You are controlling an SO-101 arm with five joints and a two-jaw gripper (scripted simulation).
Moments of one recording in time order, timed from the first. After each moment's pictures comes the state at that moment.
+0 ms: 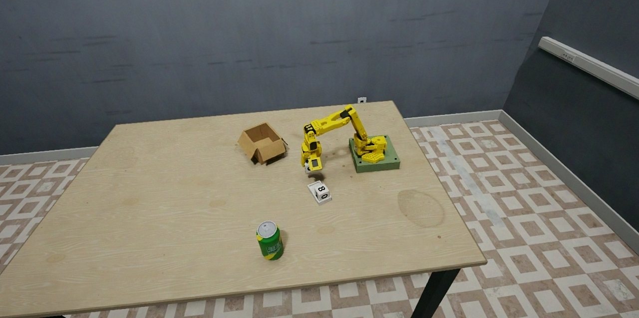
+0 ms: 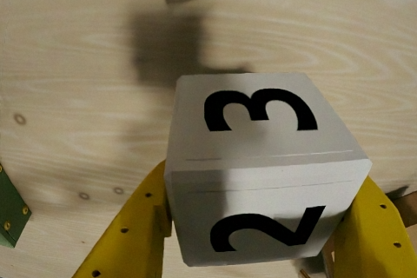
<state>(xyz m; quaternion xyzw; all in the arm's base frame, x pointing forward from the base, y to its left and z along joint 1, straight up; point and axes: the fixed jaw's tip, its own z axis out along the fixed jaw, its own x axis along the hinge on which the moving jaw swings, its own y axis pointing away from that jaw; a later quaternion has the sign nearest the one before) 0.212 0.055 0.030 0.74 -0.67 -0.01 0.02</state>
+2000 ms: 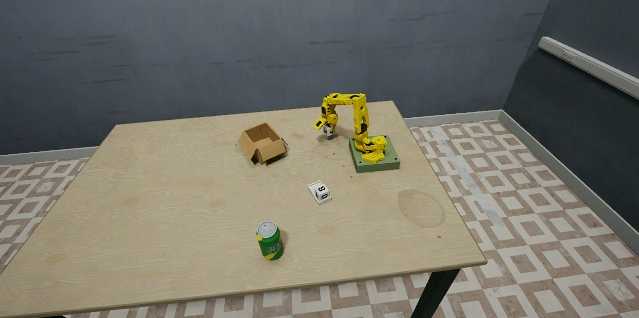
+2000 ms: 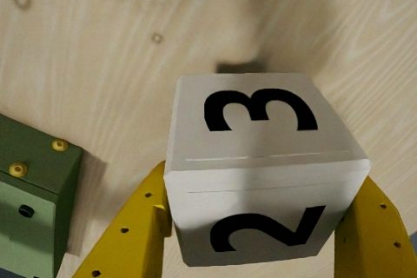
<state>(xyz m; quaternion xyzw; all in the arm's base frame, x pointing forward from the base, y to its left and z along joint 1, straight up) 0.118 -0.153 0.016 0.24 -0.97 -0.02 0.01</state>
